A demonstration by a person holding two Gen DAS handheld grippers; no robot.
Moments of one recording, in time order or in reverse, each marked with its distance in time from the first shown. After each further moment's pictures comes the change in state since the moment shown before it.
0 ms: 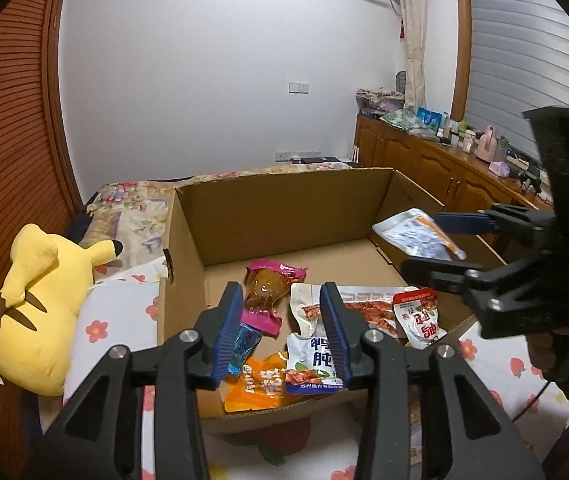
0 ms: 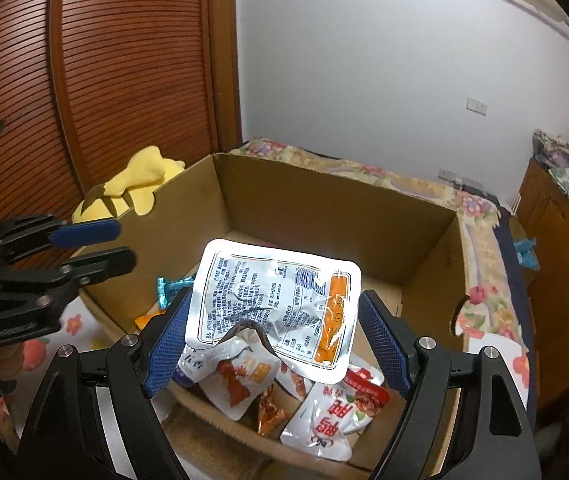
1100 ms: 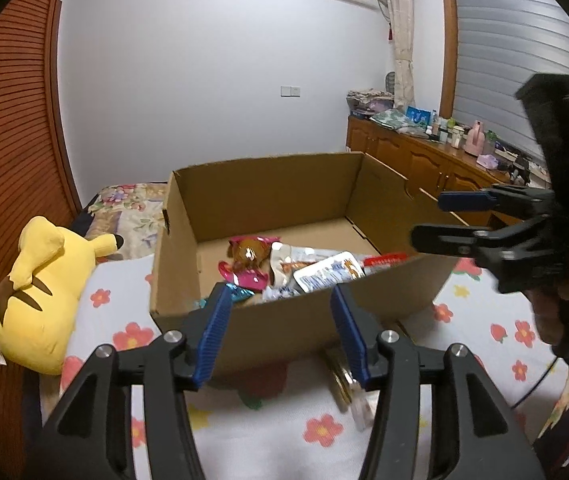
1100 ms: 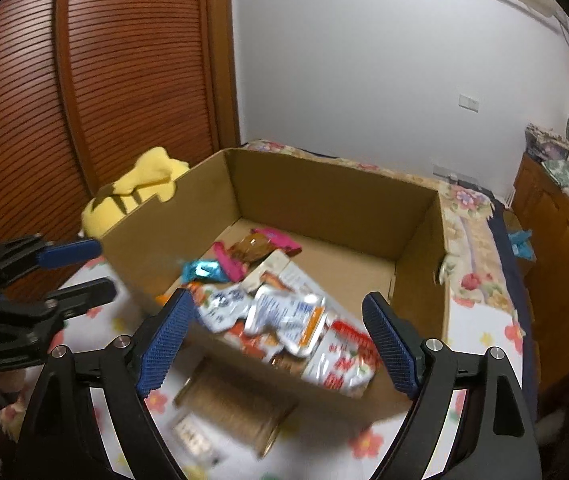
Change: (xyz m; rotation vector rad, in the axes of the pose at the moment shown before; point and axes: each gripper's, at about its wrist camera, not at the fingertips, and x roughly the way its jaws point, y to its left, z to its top) left arm -0.047 -0.026 -0.044 0.028 -0.016 -0.009; right arm -0.050 0.013 -0.025 0.024 -0.012 0.000
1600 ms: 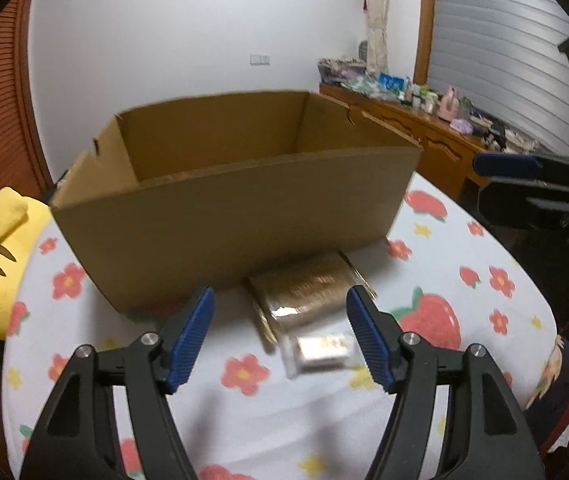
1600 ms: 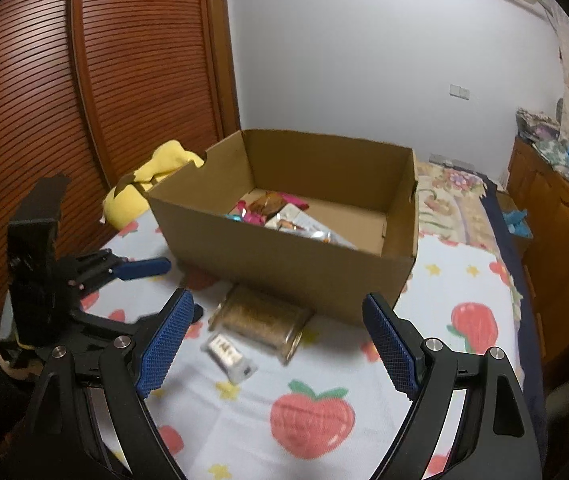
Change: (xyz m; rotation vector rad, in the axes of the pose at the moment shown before) left arm 0.016 -0.059 -0.054 0.032 0.119 -0.089; right arm -0.061 0.016 -0.057 0.044 0.006 0.004
